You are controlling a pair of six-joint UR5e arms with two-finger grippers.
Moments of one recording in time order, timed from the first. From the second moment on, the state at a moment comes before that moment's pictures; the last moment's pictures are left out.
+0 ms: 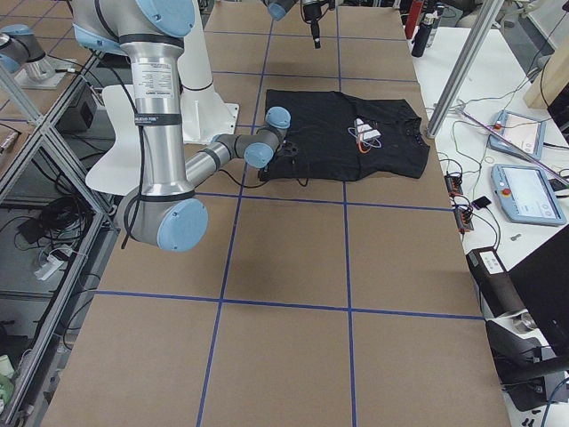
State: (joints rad) left arm -0.84 -1.75 -1.94 -2.31 -2.12 -1.33; right arm 0.51 -1.48 1.91 -1.25 2.16 1.25
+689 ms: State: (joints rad) left arm -0.84 -1.75 -1.94 -2.31 -2.12 -1.32; right arm 0.48 -1.48 1.89 -1.25 2.15 1.25
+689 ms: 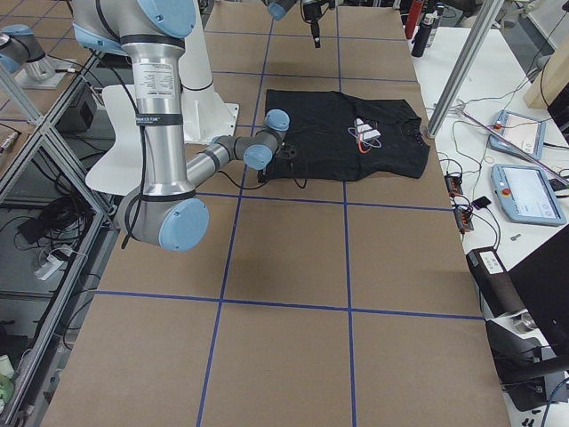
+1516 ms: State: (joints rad) left arm -0.85 -1.75 -1.94 -2.31 -2.12 -1.32; right arm 0.48 -1.47 1.90 -1.25 2.15 1.24
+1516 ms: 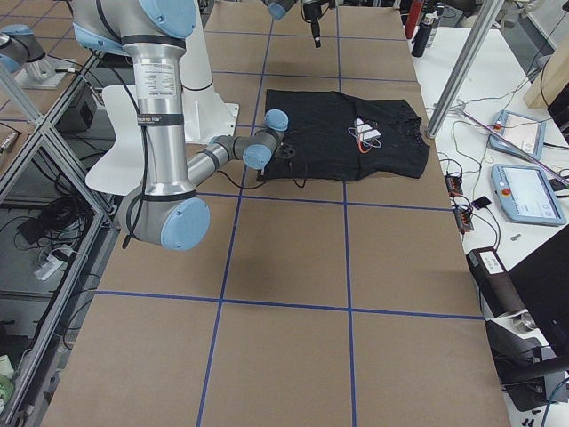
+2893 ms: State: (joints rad) left arm -0.75 -1.70 -1.97 -2.31 -2.08 -1.41; right arm 0.48 -1.46 1.96 -1.25 2.16 1.25
